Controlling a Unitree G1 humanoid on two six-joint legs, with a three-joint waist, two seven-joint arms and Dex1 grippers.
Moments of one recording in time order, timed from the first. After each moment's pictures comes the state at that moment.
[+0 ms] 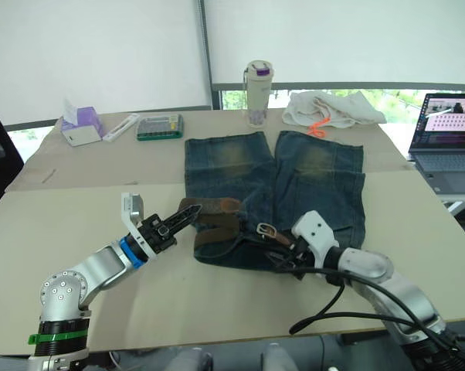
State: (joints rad) left arm -0.23 0.33 0.23 -0.16 -1.59 0.94 -0.09; right arm -0.13 -0.82 0.20 -0.36 0.40 0.42 0.57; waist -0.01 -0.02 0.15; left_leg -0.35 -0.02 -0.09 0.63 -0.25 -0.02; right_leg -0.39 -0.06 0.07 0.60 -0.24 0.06
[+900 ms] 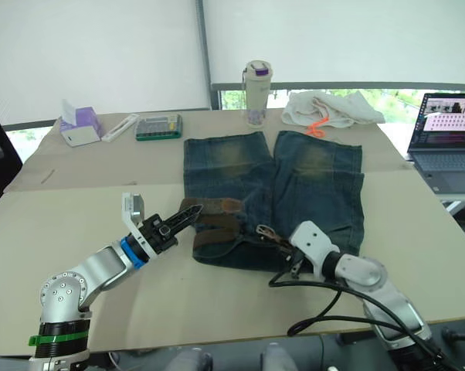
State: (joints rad) left arm -0.23 0.32 0.22 -0.19 -1.61 0.93 -0.06; right arm -0.09 -0.71 0.13 -0.35 0.23 0.41 0.65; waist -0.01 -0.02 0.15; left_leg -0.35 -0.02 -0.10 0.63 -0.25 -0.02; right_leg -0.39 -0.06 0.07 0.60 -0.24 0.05
